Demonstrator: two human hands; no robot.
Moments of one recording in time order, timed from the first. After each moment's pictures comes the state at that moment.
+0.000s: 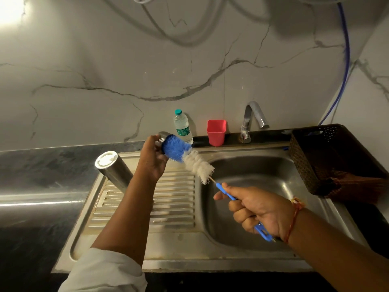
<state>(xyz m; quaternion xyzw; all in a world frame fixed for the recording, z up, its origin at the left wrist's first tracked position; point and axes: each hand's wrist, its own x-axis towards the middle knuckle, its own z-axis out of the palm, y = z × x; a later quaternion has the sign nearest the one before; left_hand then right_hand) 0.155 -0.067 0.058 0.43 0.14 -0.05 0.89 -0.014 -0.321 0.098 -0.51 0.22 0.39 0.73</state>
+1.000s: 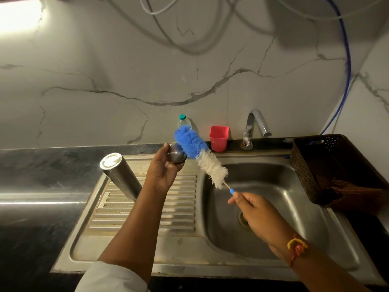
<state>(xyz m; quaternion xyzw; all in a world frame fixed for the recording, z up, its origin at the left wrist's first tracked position) 0.131 -0.080 0.052 0.35 0.14 -0.09 0.92 -0.042 -0.317 0.079 -0.84 0.11 0.08 0.53</state>
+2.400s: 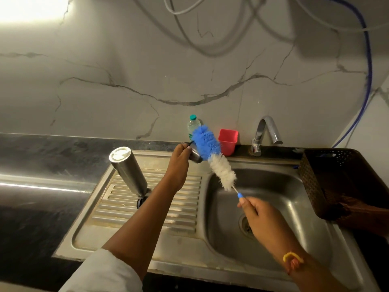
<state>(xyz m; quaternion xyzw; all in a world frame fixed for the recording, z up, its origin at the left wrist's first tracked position) 0.118 -0.108 0.062 0.71 0.06 0.01 0.70 -0.032 -0.322 0.066 -0.91 0.09 0.03 0.40</state>
